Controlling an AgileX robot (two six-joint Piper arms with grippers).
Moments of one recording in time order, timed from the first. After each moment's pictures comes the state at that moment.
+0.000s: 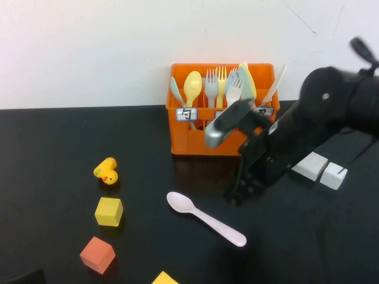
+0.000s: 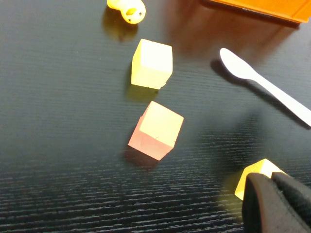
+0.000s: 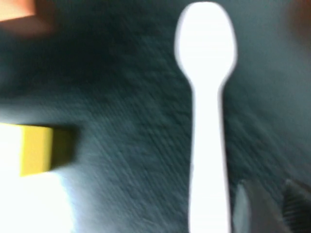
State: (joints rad) right arm 0.54 1.87 -1.39 0.45 0.86 -0.68; left arm -0.46 0.43 -0.41 0.06 0.66 -0.56
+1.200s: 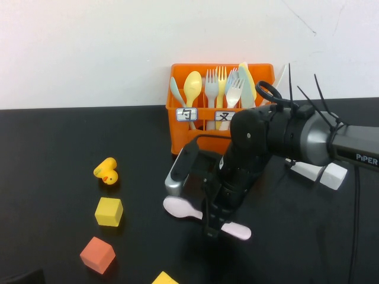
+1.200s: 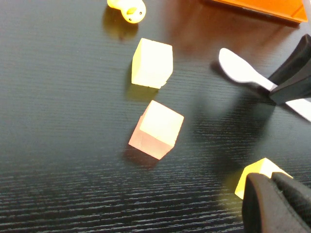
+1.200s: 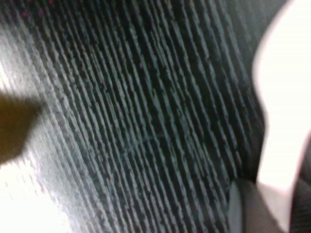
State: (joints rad) right arm 0.67 2.13 -1.56 0.26 0.89 -0.72; left arm -0.46 0.42 -0.41 0.06 0.66 -0.56
